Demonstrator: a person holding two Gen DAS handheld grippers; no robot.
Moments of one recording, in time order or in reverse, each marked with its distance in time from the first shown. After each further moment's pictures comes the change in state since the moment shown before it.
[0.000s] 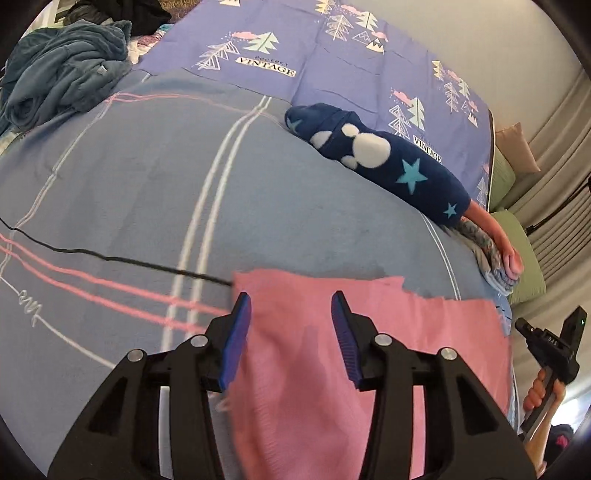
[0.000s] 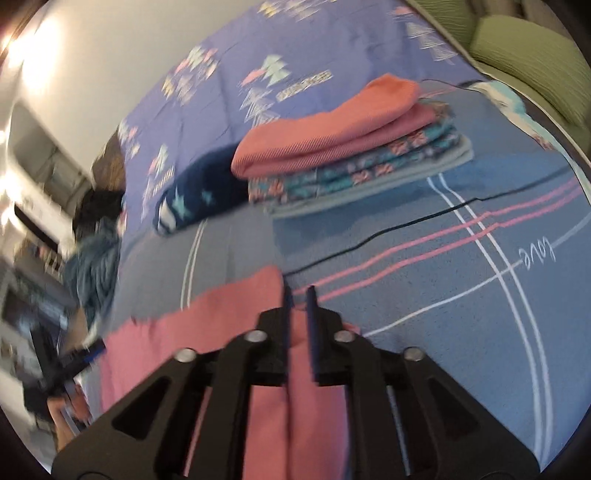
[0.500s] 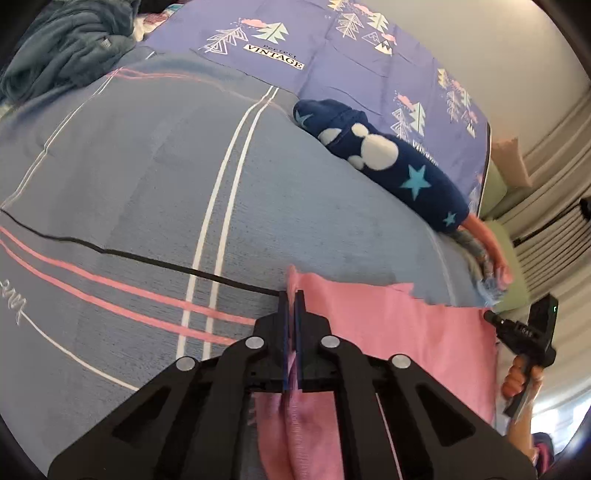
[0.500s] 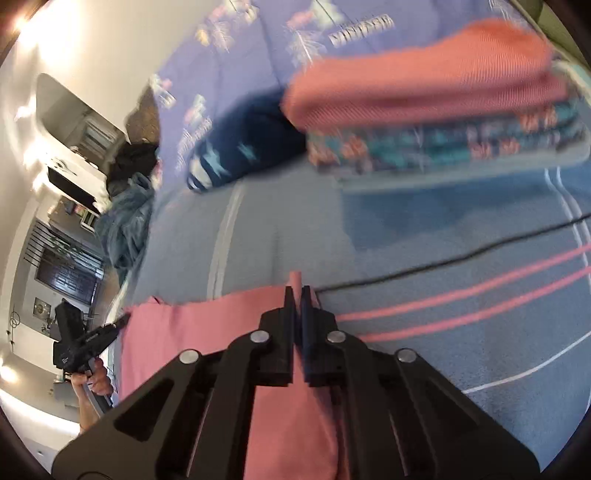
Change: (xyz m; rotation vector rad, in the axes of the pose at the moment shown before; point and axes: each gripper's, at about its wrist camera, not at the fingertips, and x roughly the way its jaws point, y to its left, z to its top) left arm 0.011 0.025 0.004 -0.076 0.029 -0.081; right arm 0.057 0.032 0.016 -0.069 0.132 0.174
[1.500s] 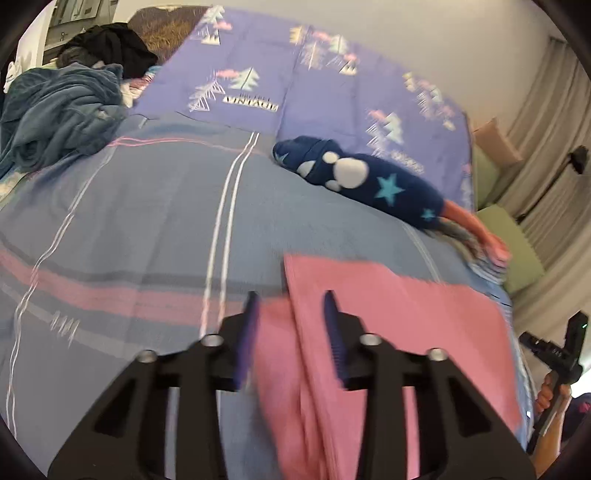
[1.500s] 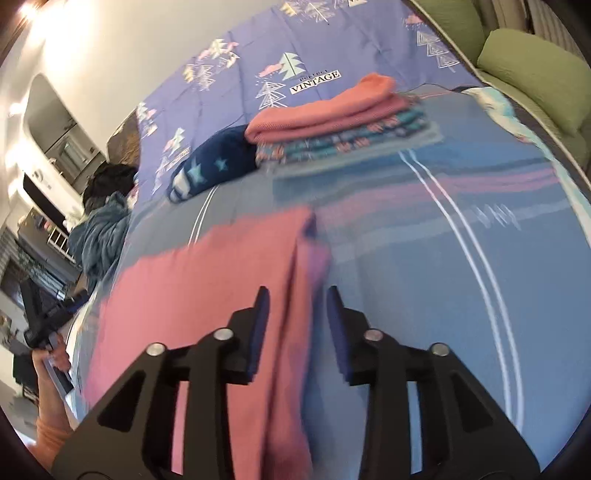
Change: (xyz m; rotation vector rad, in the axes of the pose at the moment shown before) left arm -0.079 -0.027 -0.038 0.182 -0.140 0.050; right arm -0.120 -0.018 -0.113 -0.010 -0.145 -0.166
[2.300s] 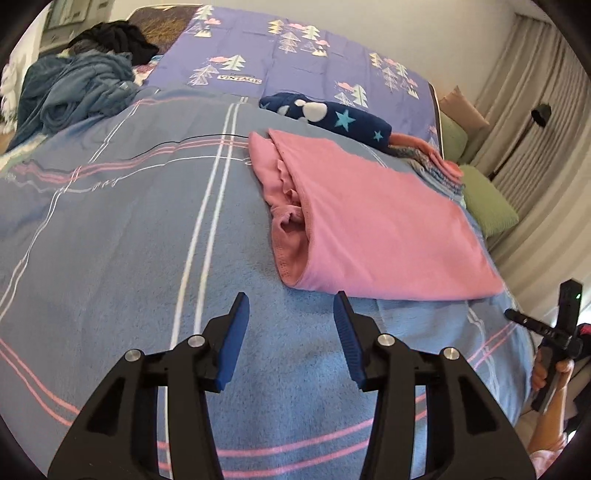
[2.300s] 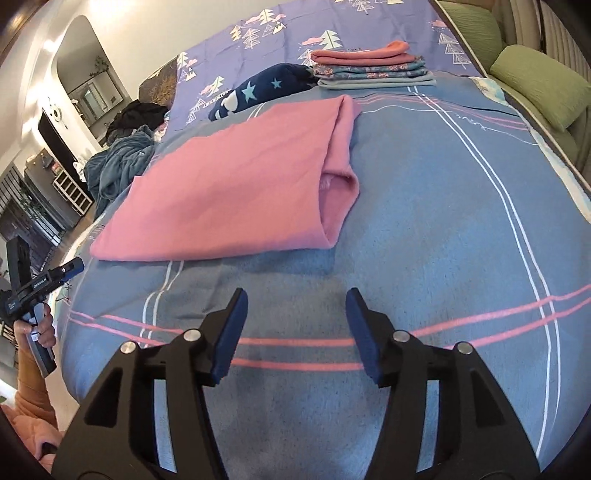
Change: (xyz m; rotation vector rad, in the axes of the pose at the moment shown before) left arm -0.099 -0.009 -0.174 0.089 0.045 -0.024; right arm -0.074 0.038 -0.168 -0.171 0.063 -0.029
